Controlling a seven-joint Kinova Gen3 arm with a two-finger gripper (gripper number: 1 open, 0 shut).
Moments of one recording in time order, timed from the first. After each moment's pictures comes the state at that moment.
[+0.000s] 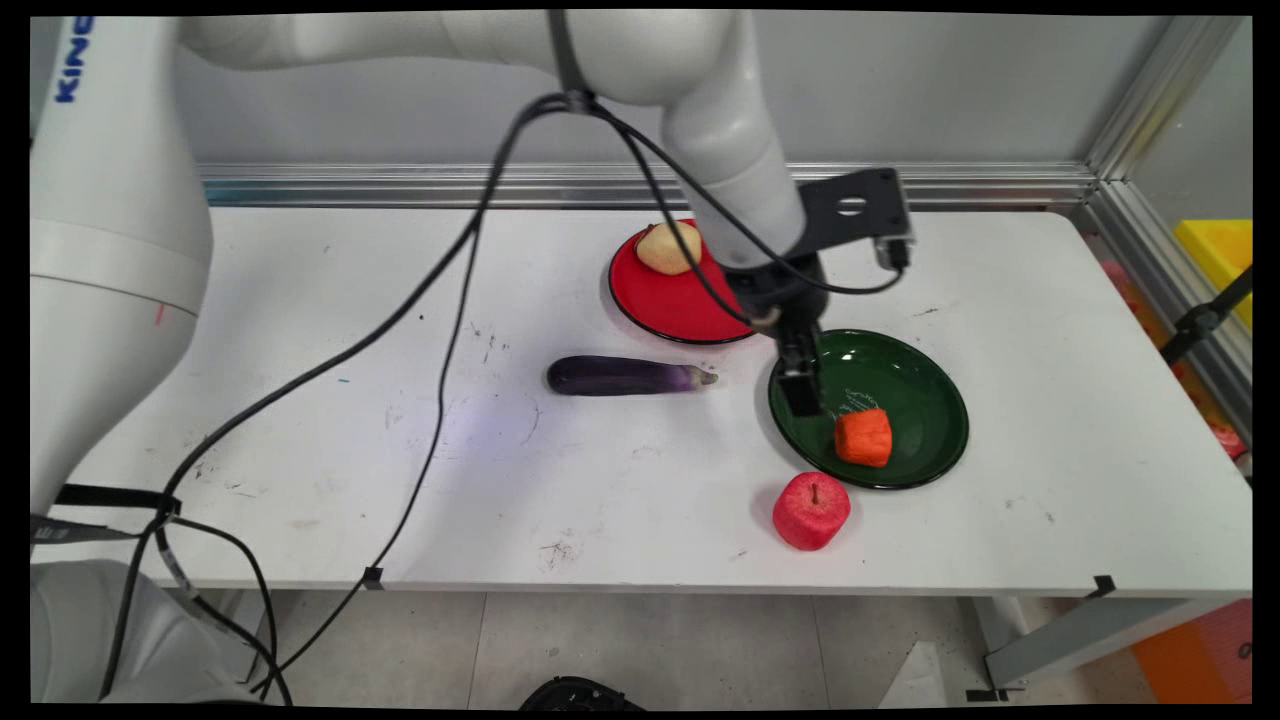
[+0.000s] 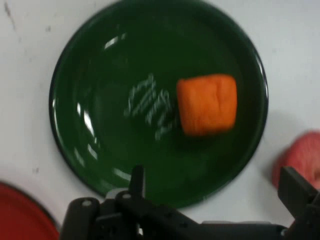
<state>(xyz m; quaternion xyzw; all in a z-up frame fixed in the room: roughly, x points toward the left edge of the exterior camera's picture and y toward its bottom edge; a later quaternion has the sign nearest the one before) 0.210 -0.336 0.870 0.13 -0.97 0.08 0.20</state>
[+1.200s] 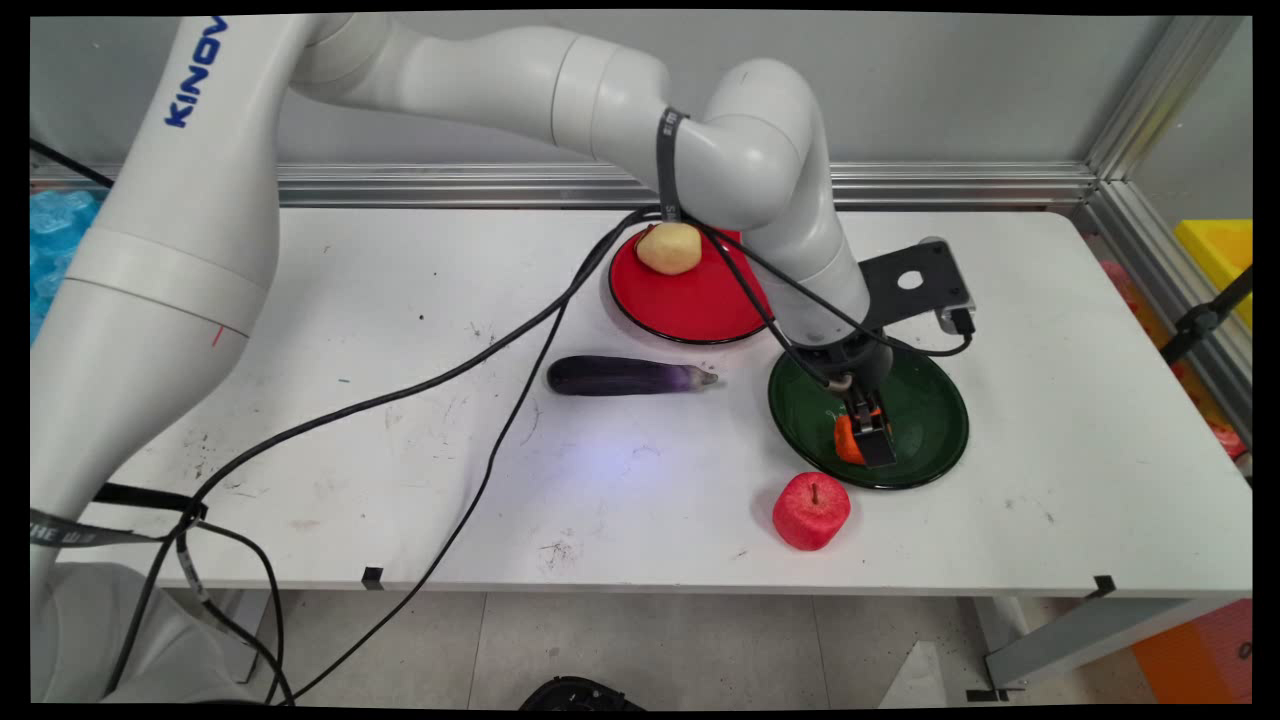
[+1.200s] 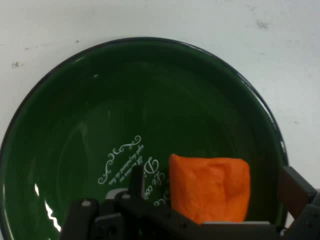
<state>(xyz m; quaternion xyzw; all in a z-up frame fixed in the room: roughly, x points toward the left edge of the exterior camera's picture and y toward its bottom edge) 0.152 -0.350 0.796 0.18 -0.95 0.07 0.24</state>
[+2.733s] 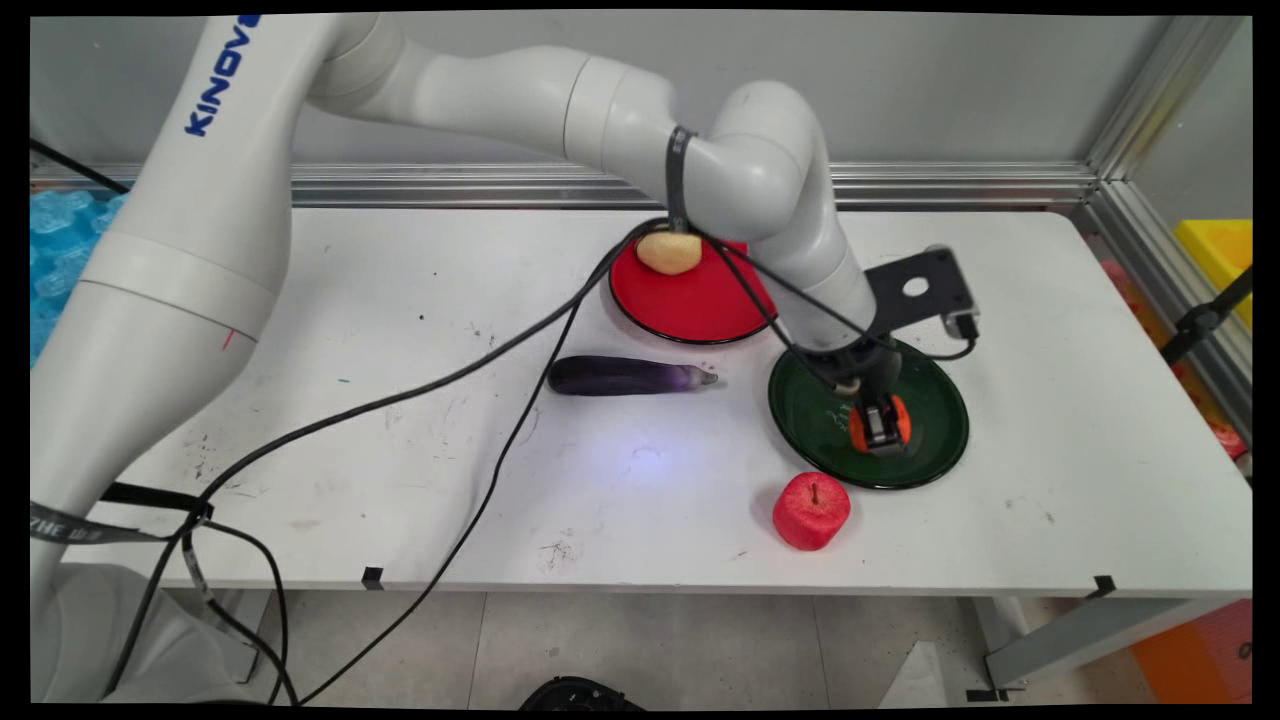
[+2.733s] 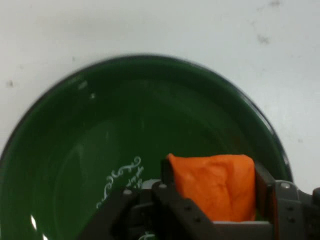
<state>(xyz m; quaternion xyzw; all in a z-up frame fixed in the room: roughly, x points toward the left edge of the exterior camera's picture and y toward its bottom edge) 0.147 -0.359 0.788 0.17 -0.95 0.07 0.25</state>
